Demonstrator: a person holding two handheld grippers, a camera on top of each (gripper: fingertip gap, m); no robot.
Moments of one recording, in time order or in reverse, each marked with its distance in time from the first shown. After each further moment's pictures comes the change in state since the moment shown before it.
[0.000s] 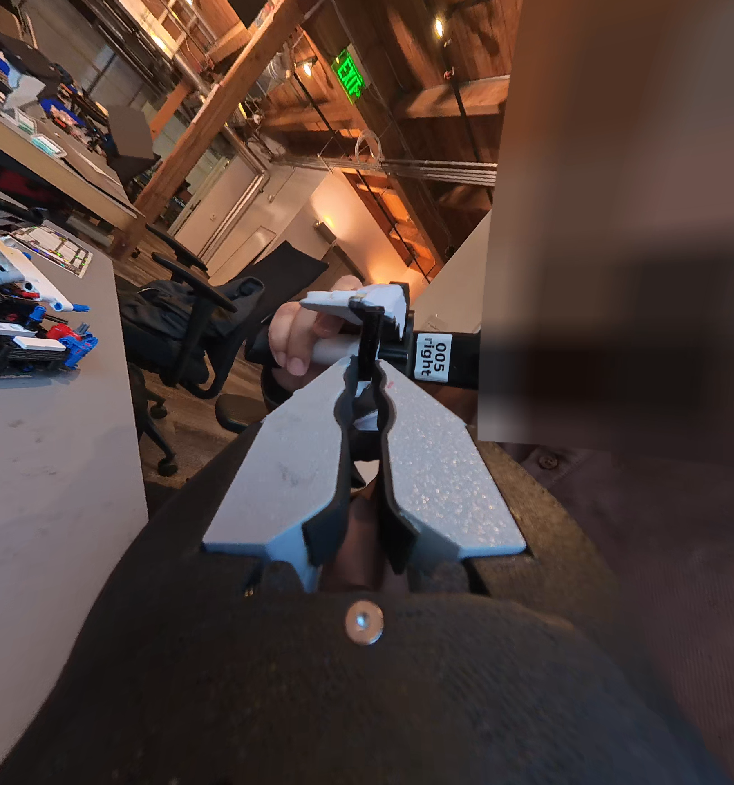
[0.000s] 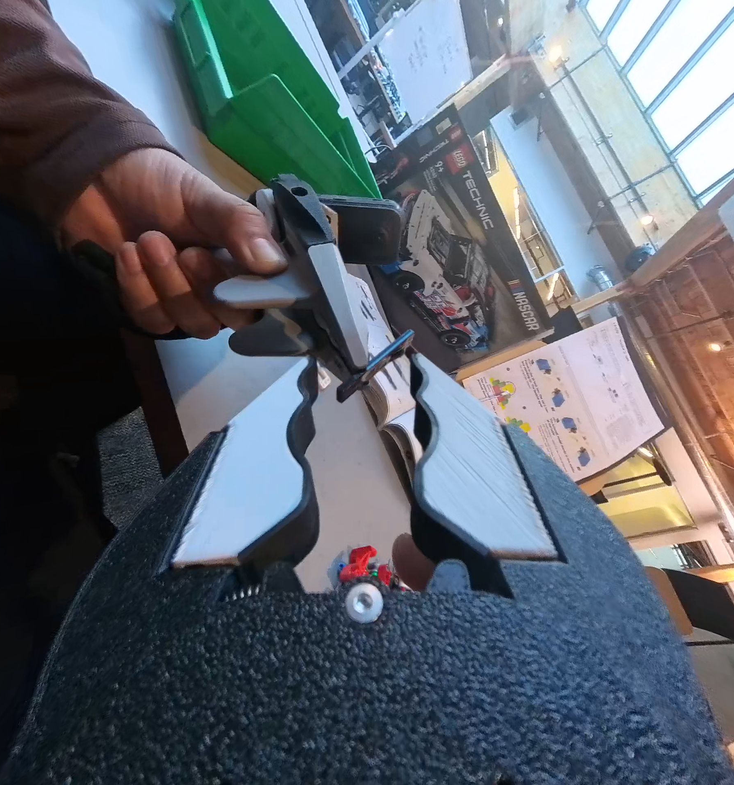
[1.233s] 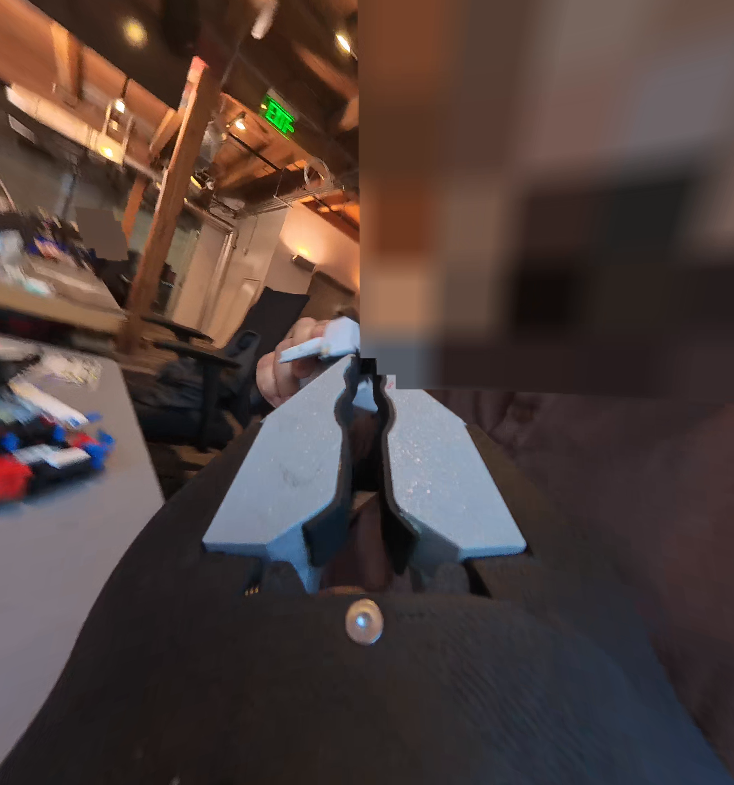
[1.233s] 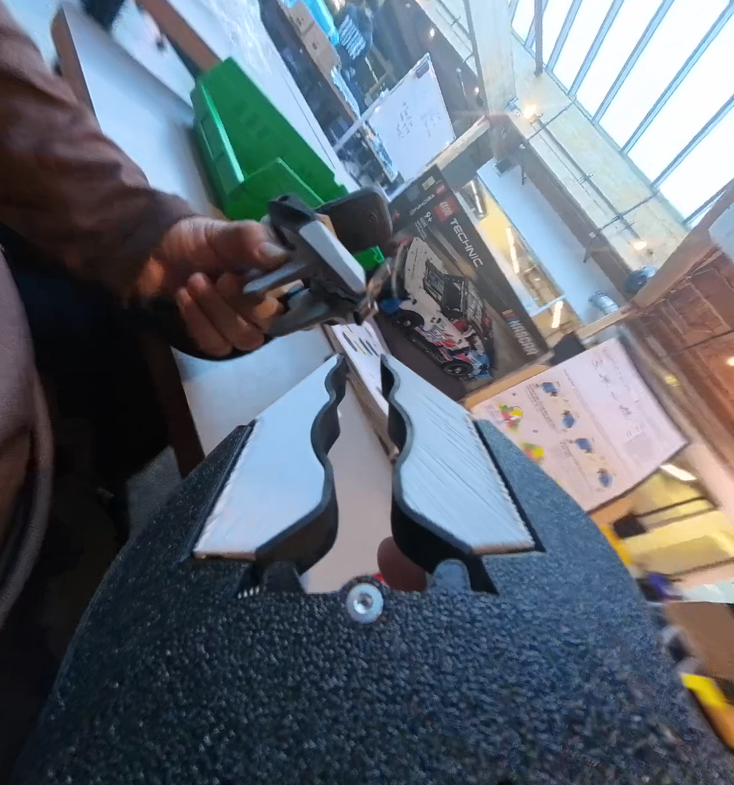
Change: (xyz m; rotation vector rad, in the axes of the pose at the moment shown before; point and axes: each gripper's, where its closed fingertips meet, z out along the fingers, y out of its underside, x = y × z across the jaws) left arm 0.039 -0.013 -0.020 0.021 0.111 0.331; right arm 0.004 -0.020 -0.020 0.127 -0.005 0.101
